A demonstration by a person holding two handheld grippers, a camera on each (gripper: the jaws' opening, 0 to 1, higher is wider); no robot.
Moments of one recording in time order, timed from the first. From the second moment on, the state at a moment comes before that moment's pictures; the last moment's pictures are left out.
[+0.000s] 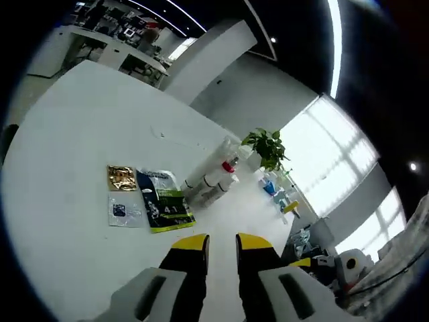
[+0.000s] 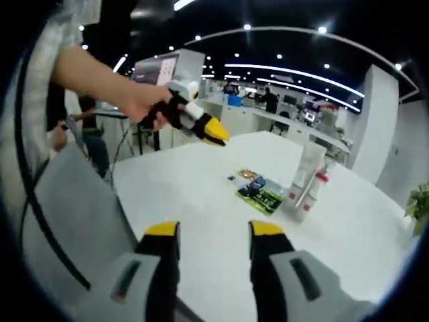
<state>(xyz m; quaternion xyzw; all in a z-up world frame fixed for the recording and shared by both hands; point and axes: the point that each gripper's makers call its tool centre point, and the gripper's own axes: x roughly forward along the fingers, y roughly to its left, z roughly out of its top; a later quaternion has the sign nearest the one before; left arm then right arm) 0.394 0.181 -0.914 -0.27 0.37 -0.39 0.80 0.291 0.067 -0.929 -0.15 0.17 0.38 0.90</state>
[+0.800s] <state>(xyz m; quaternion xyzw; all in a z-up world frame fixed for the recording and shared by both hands) 0.298 0.172 -0.875 -0.27 0.24 -0.38 0.85 0.281 0.066 -0.920 -0.09 0.18 0.38 0.90</state>
